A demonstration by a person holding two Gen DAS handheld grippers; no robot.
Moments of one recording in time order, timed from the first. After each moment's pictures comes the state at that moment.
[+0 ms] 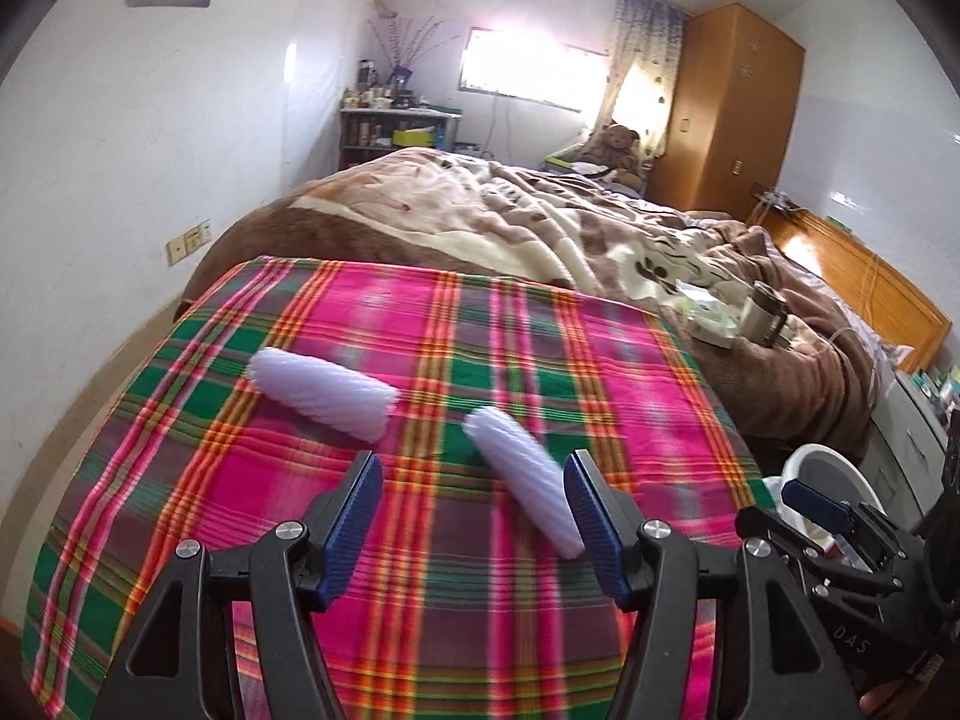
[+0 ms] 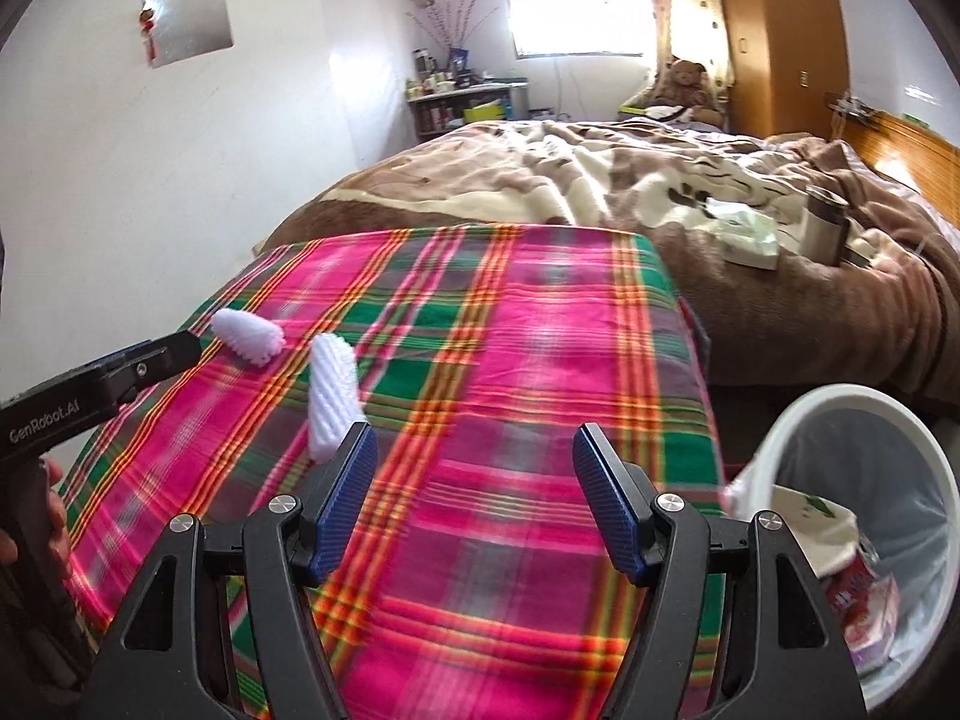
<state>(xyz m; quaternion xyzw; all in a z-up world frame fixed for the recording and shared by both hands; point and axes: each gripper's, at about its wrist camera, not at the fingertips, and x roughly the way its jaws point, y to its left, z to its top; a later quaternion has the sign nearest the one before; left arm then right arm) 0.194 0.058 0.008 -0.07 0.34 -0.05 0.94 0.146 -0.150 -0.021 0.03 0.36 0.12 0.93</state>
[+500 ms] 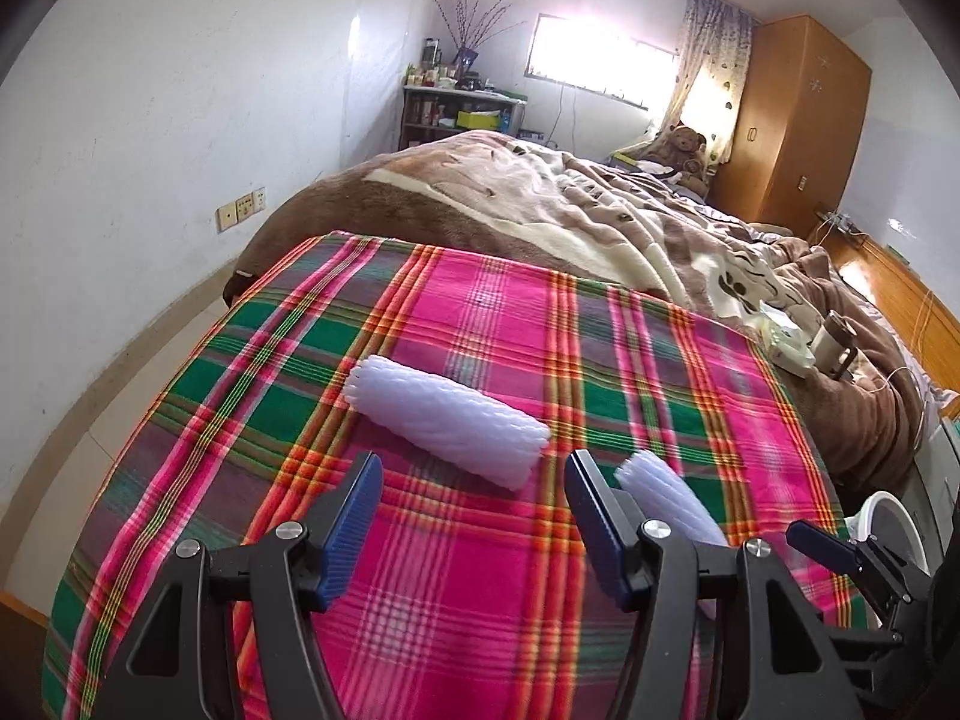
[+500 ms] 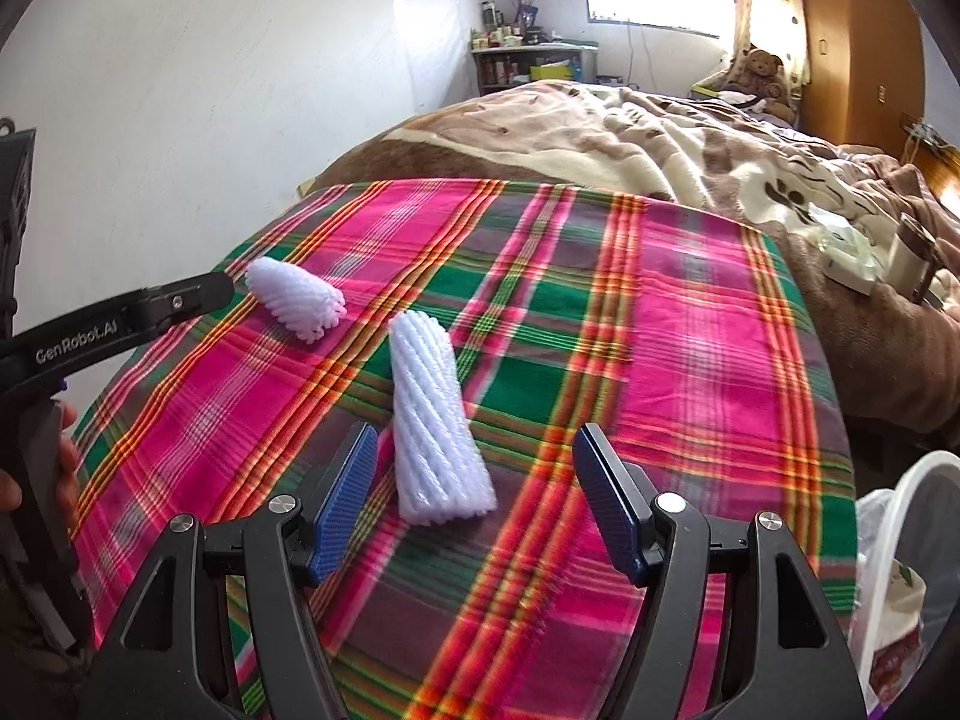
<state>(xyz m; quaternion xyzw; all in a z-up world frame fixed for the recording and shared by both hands) 0.249 0.124 -0.019 -0.09 0.36 0.01 0.93 0.186 -0.085 -0.040 -0.01 0.40 0.18 0.90</state>
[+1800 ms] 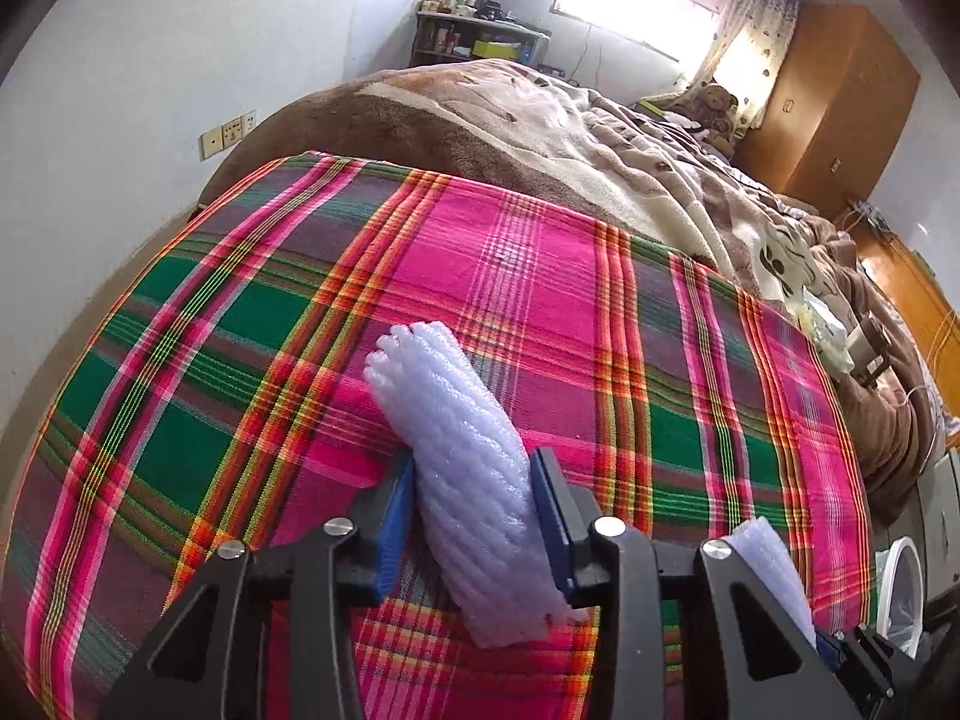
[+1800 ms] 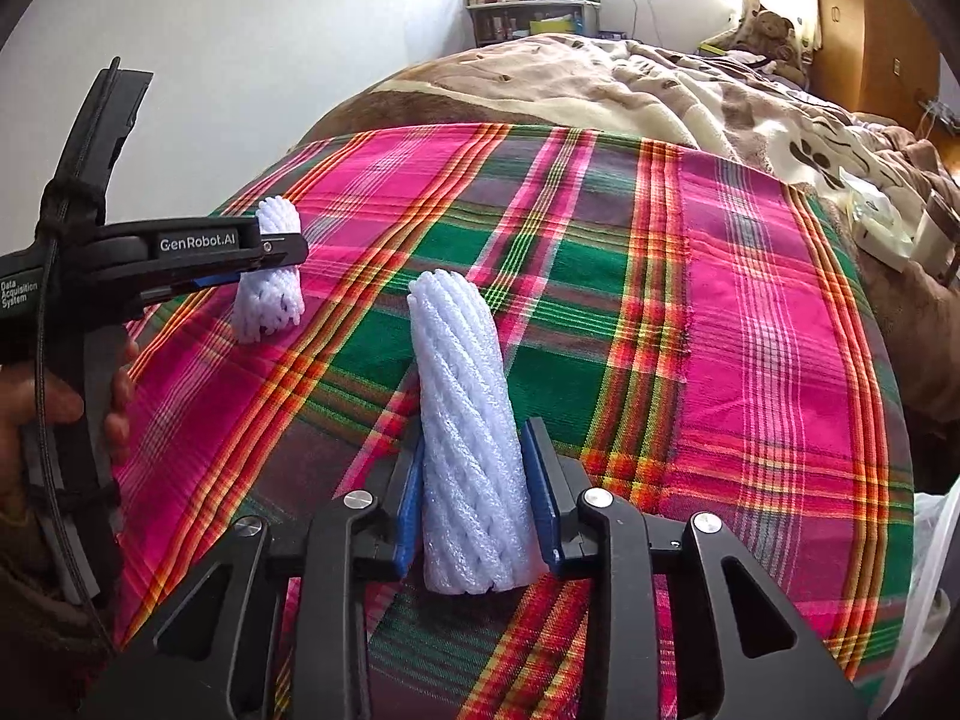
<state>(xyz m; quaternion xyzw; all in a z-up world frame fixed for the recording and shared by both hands) 0.345 0.132 -0.071 -0.12 0.44 0.01 0.89 0.211 -0.075 -0.061 0.00 0.44 0.17 0.88</state>
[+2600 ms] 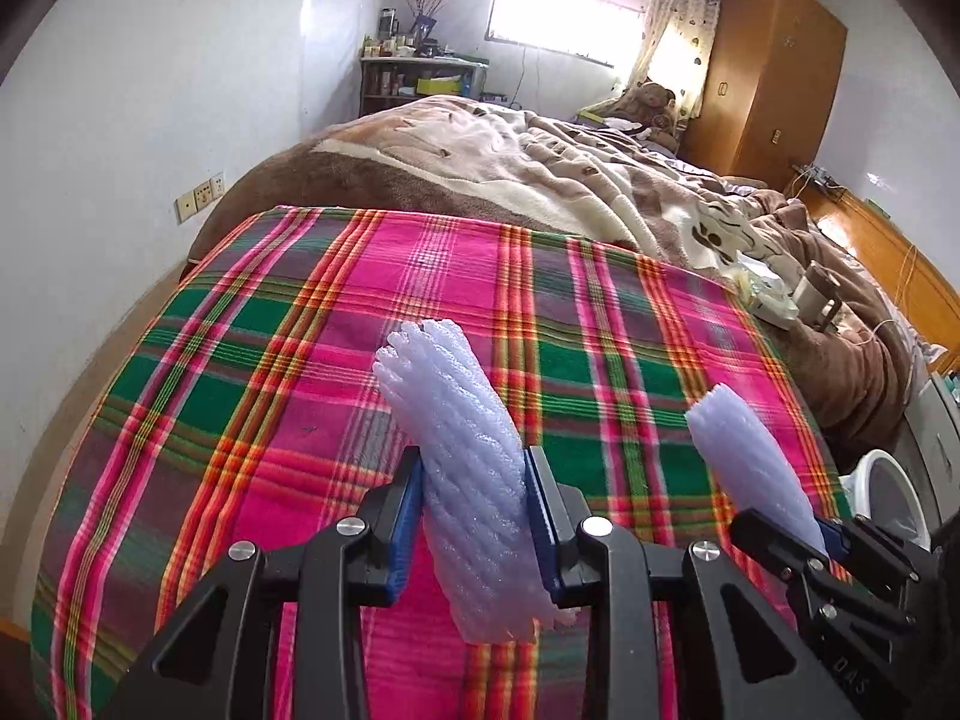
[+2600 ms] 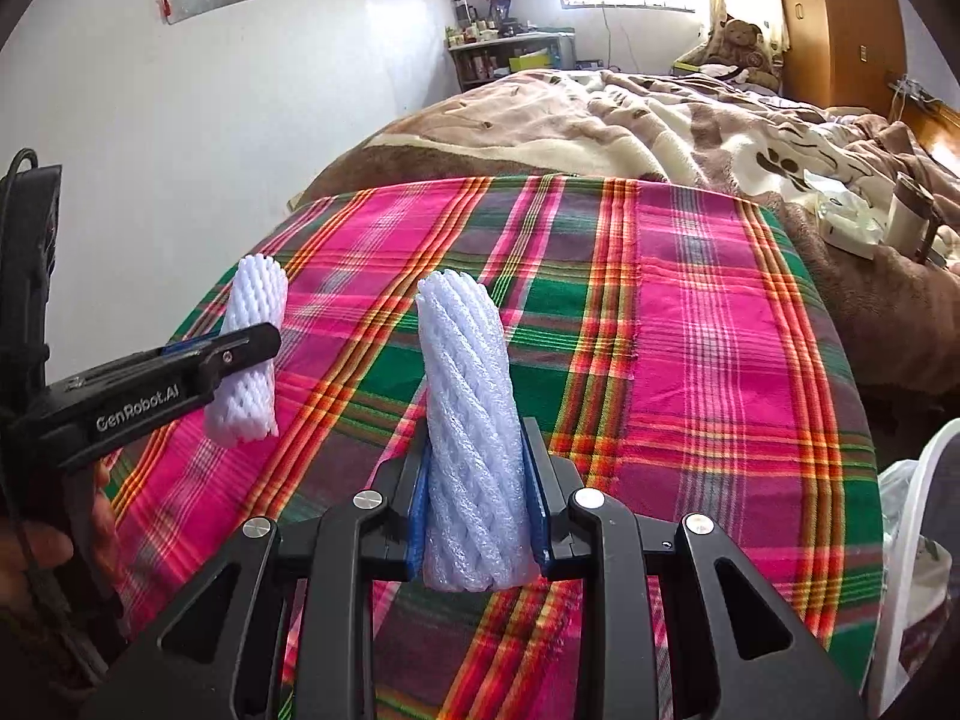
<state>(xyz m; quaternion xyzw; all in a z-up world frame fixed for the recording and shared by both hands) 0.262 0.094 -0.031 -0.07 0.40 -0.04 0.91 0.184 -0.095 -0.035 0.04 0.40 0.16 0.90</state>
